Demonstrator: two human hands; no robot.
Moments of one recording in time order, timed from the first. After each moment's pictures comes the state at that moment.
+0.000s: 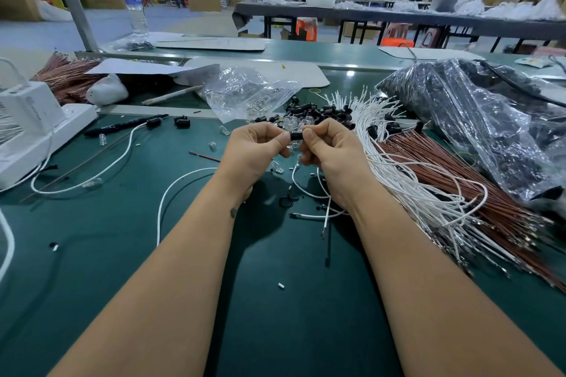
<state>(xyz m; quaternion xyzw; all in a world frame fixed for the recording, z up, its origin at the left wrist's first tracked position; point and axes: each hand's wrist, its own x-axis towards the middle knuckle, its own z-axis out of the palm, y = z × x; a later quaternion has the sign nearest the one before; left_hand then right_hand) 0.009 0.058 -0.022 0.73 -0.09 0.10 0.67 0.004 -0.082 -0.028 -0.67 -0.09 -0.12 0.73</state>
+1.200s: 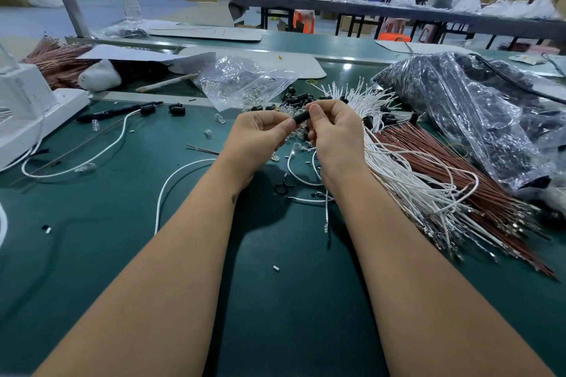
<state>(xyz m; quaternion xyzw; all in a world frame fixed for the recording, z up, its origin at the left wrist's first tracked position) 0.005 0.050 -0.020 0.71 -0.12 0.09 0.69 0.006 -0.072 -0.017 -0.68 -0.02 -0.21 0.70</state>
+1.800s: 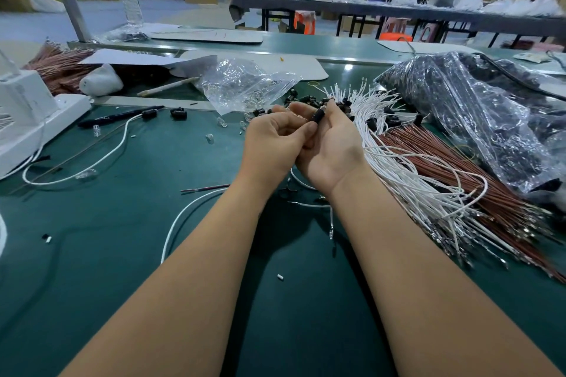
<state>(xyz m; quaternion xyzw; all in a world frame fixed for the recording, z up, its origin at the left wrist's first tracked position) 0.000 0.024 -0.019 0.69 -0.11 0.15 0.70 0.003 -0.061 -0.004 -0.40 0.00 0.09 0.91</state>
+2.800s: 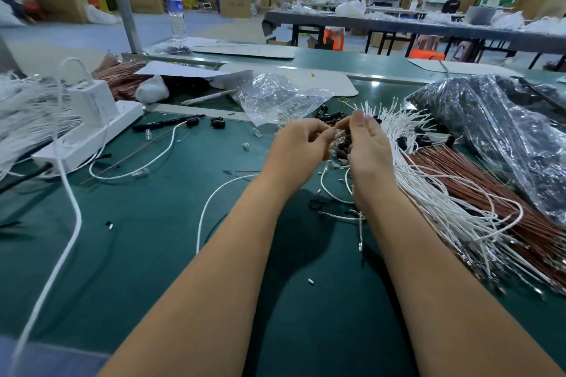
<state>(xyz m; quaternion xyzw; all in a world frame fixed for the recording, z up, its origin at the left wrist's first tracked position) -0.004 0.048 -0.002 0.82 -0.13 0.15 0.53 -0.005 -0.060 -0.004 -0.66 -0.01 -0.17 0.73</state>
